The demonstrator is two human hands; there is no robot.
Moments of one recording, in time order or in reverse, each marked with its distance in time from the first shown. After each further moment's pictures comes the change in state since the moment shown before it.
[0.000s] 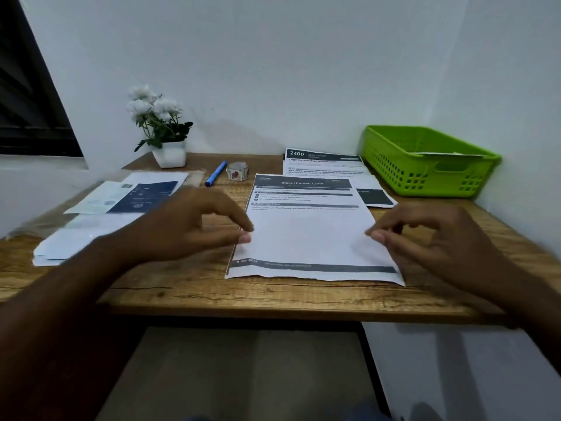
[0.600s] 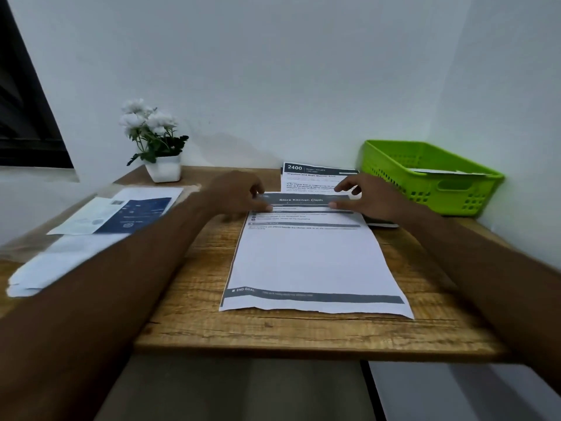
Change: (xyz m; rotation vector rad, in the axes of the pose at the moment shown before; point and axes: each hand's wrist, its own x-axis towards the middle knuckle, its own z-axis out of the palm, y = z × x) left_hand 0.129 -0.108 0.032 0.351 -0.067 -0.366; right_hand 0.123 0.114 0.042 -0.222 -0.192 0.446
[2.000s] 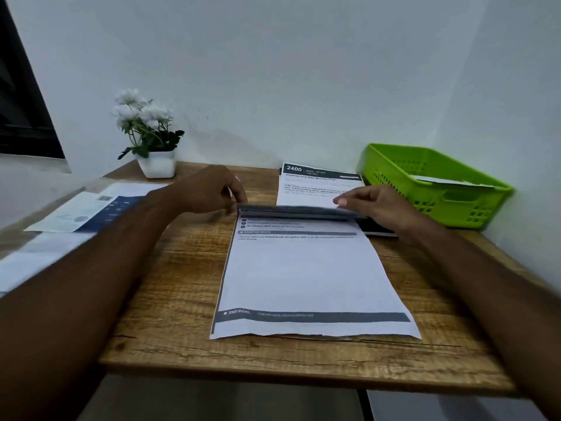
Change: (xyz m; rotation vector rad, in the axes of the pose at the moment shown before) left_hand -0.019 -0.017 -0.020 -0.215 -0.070 0.058; right_hand -0.005 0.007 0.002 0.564 -0.031 0.076
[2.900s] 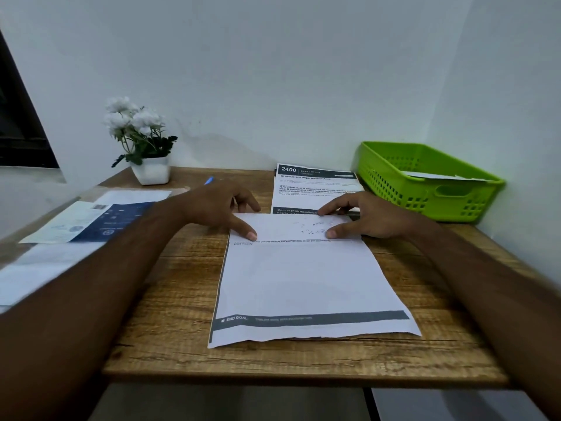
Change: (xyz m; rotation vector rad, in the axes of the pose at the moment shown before) left_hand 0.000 0.020 0.011 -0.004 -0.122 -0.053; right_hand -0.009 -0.009 0.000 -0.324 -0.259 -0.094
